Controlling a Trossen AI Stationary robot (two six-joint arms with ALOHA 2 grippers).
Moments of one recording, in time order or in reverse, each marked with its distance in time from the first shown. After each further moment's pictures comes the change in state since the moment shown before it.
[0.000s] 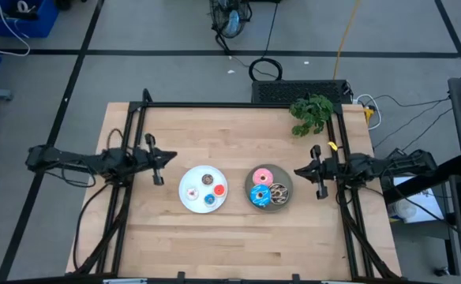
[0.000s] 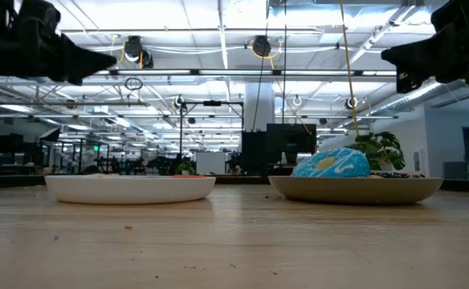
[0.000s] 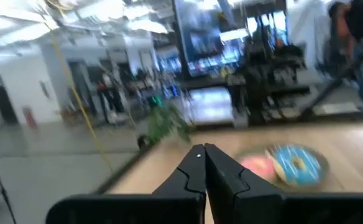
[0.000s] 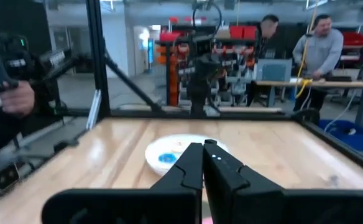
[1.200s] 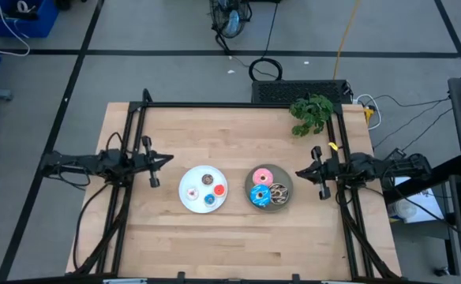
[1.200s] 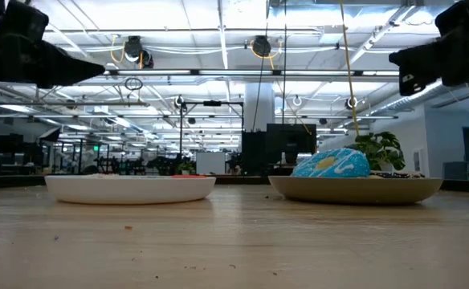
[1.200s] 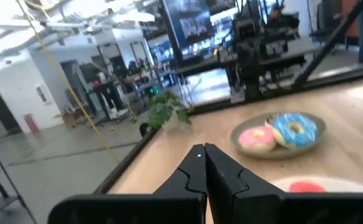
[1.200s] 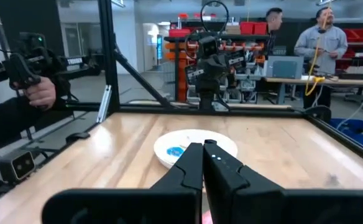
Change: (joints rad) left arm -0.013 -0.274 -0.002 -0.349 0.009 0.100; right arm -0.026 -0.115 -0.006 -0.137 -0.067 0.001
